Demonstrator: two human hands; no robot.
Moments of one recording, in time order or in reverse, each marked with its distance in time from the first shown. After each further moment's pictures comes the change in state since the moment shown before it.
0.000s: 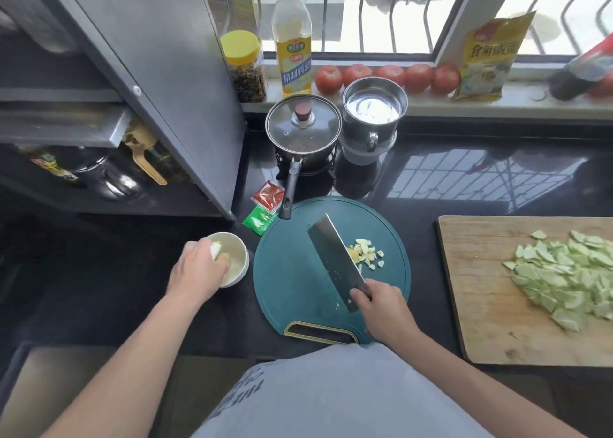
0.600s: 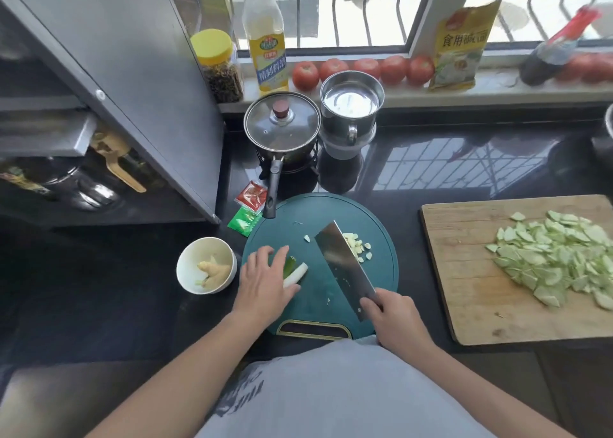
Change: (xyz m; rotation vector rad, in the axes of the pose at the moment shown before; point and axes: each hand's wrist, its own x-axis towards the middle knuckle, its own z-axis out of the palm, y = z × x) left_hand -0.036 0.071 0.092 0.158 0.025 0.558; right_hand -0.025 0.034 -0.007 -0.026 0.072 0.032
